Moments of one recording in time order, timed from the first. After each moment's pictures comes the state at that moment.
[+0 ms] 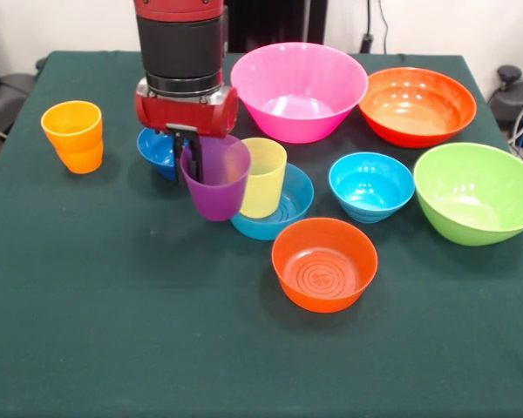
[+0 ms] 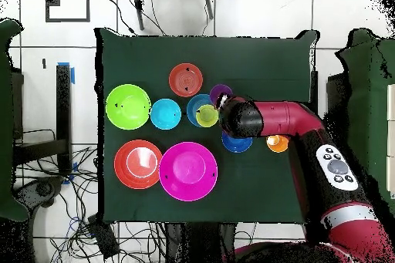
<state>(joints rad) -0.65 -0.55 0.40 1.56 -0.56 0.44 2.09</state>
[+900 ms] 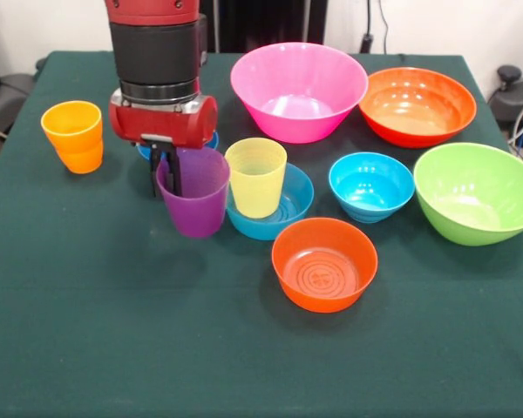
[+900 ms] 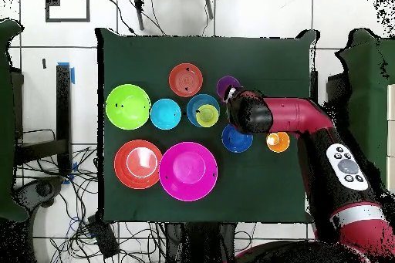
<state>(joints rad) -0.70 -0.52 0.44 1.52 -0.58 0.40 2.09</state>
